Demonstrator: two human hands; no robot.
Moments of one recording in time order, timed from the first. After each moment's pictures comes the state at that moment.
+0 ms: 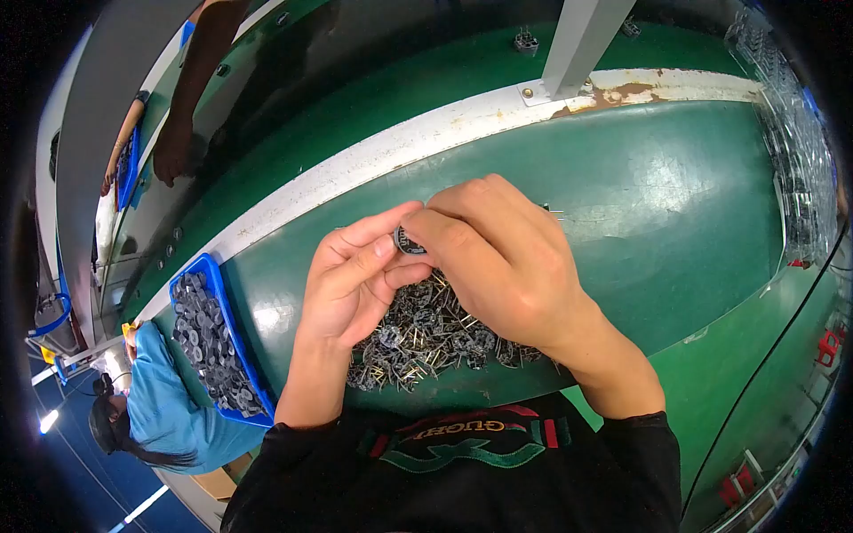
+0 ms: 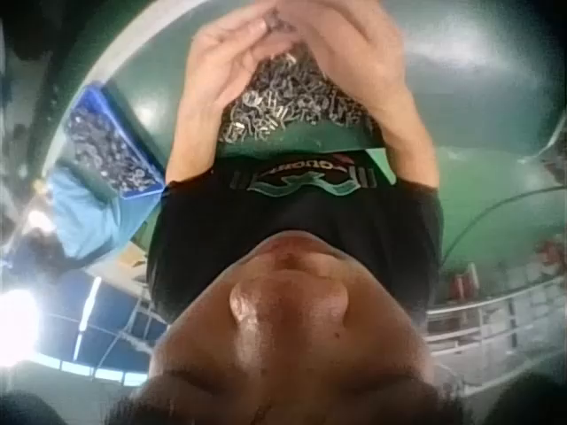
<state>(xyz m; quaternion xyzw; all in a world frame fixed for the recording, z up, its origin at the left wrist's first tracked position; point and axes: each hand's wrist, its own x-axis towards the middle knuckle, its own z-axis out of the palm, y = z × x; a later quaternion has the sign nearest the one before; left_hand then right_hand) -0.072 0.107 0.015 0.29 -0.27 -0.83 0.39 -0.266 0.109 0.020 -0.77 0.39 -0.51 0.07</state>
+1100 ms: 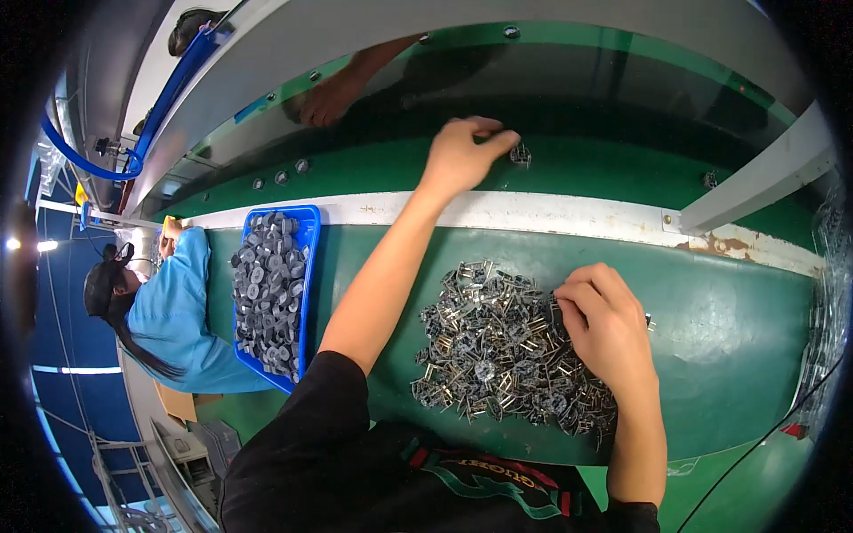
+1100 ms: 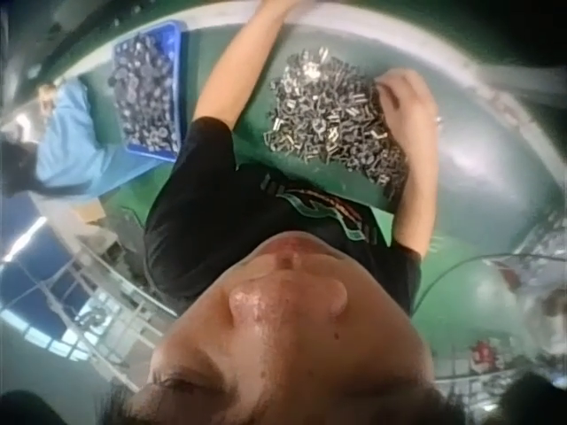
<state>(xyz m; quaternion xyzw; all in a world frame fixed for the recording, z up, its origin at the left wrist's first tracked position) -0.011 -0.059 -0.043 0.64 -0.65 -0.18 0.36 -0.258 0.099 0.004 -0.81 0.44 -0.33 0.22</state>
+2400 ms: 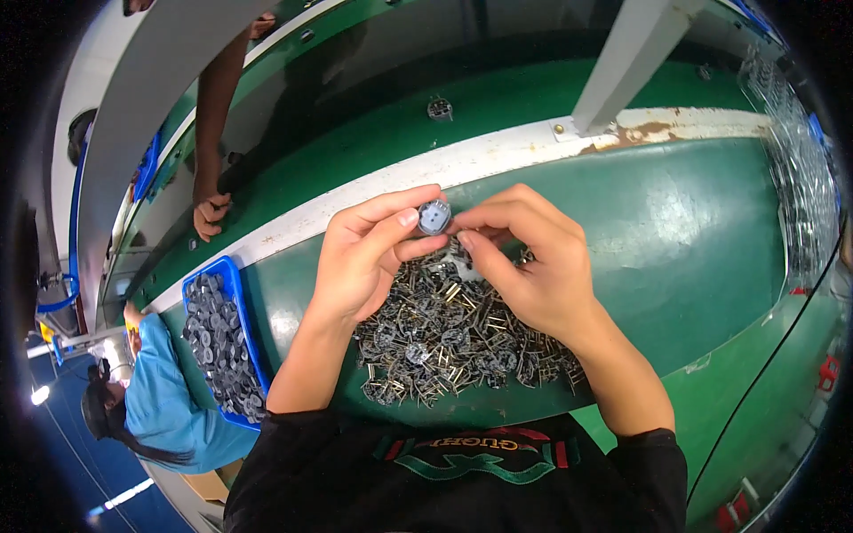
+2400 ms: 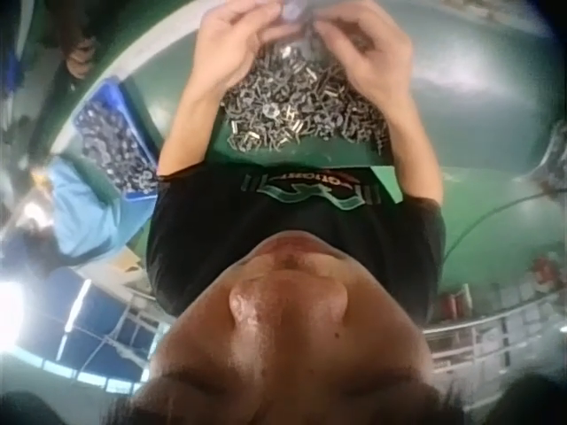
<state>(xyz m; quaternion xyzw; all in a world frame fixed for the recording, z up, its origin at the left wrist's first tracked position) -0.062 0.070 0.021 0.38 -0.38 -0.74 0.39 -0.260 0.103 0.010 -0.63 0.43 -0.54 0.35</state>
